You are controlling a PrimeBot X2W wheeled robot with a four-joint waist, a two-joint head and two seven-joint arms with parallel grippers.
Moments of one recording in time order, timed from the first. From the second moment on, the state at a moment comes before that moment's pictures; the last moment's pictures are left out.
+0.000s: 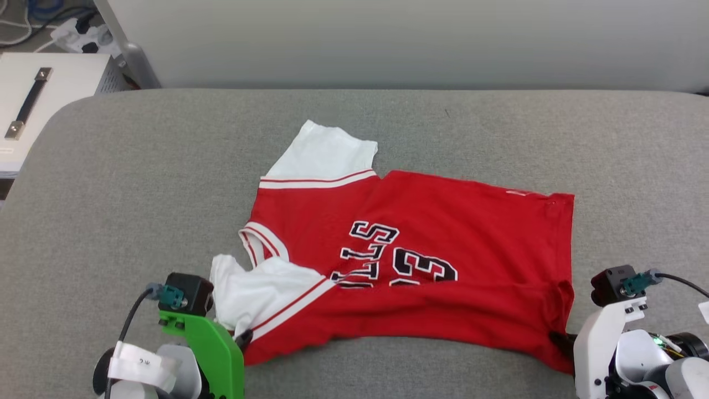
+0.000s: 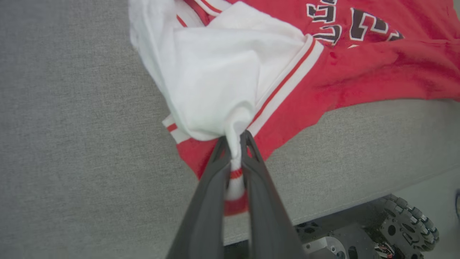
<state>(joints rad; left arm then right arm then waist) -0.11 0.65 -0.56 -0.19 -0.82 0.27 0.54 -0.07 -0.38 0.20 0.08 0.53 0.13 0.69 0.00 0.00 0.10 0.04</state>
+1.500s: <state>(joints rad) -0.06 0.59 -0.49 -0.06 -0.83 0.29 0.29 0.13 -0.16 -0.05 -0.10 0.31 0.13 0.28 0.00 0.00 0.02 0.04</state>
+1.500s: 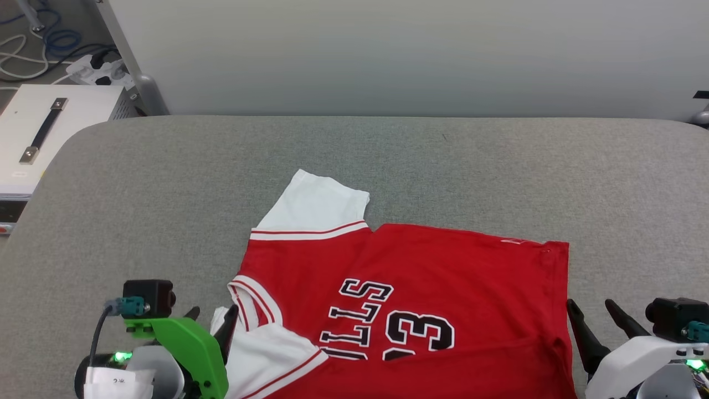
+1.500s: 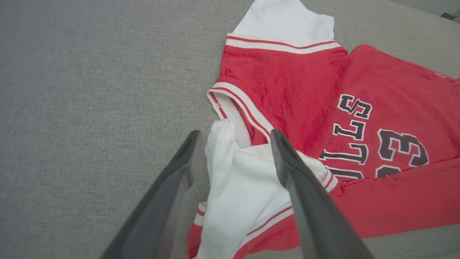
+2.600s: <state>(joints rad) -0.75 0.57 -0.46 0.30 -0.88 0.04 0.49 -0.16 -0.10 -0.03 -0.21 0.23 0.13 0.07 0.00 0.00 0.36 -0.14</state>
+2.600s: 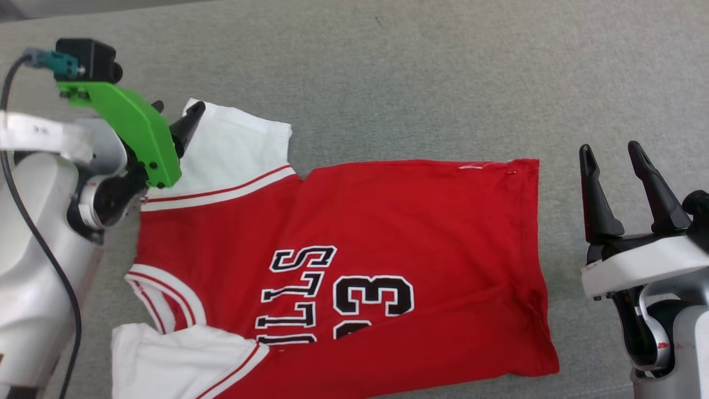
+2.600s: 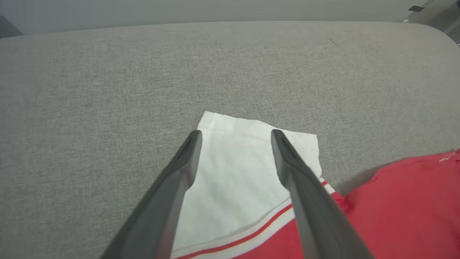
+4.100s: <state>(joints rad) -0.97 0.50 -0.59 0.61 -0.88 -0.04 0.68 -0.36 -0.33 0.14 0.07 0.53 0.13 0.47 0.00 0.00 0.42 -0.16</state>
